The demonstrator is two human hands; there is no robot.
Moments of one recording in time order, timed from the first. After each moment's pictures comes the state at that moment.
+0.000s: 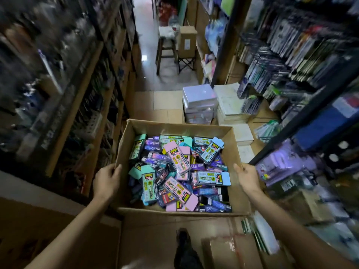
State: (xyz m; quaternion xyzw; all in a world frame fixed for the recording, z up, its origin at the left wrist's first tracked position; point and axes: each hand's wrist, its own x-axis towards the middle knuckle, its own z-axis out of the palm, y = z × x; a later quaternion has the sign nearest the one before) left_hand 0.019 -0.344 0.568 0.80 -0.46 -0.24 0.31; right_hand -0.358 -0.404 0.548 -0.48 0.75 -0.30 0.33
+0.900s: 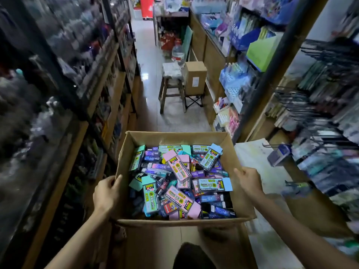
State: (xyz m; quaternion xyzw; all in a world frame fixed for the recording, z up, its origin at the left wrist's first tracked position) left_hand 0.161 -0.922 0.577 0.82 -0.41 -0.22 0.32; right_hand -0.217 -0.989 0.590 -0.52 0.74 -0.30 0.29
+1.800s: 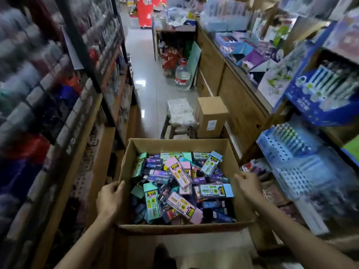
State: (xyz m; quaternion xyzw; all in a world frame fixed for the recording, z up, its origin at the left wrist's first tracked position) left_hand 0.327 -1.618 0.548 0.82 -0.41 -0.26 0.31; right_hand -0.064 -1.683 0.554 -0.52 0.76 -0.26 0.29
